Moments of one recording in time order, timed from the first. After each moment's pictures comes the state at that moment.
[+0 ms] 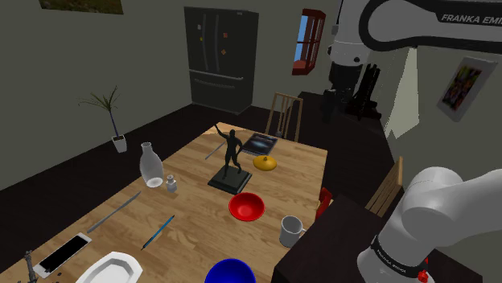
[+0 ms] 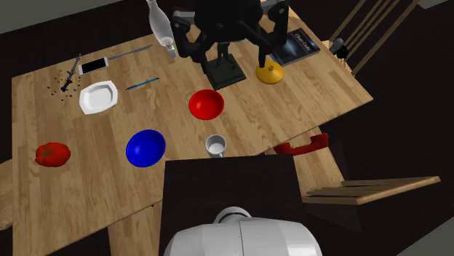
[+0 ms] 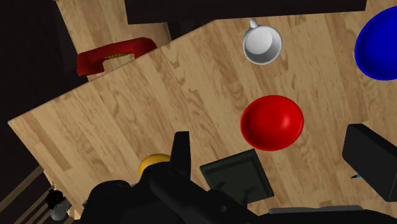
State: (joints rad) arm 0.00 -0.79 0.05 -2.32 -0.07 1.53 0.04
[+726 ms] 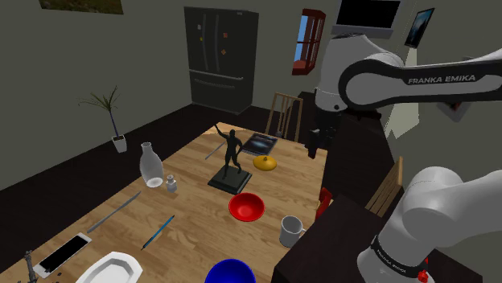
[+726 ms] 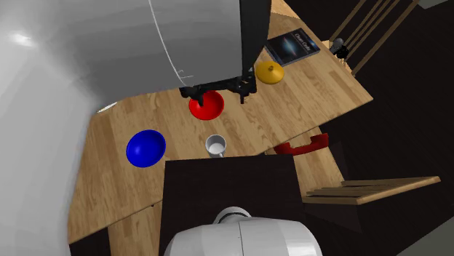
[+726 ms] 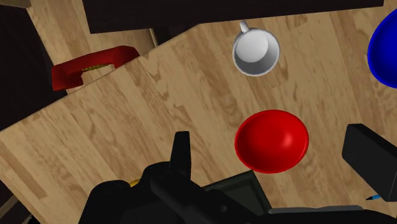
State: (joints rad) arm 0.02 -0.82 0.10 -2.63 -0.03 1.81 0.14
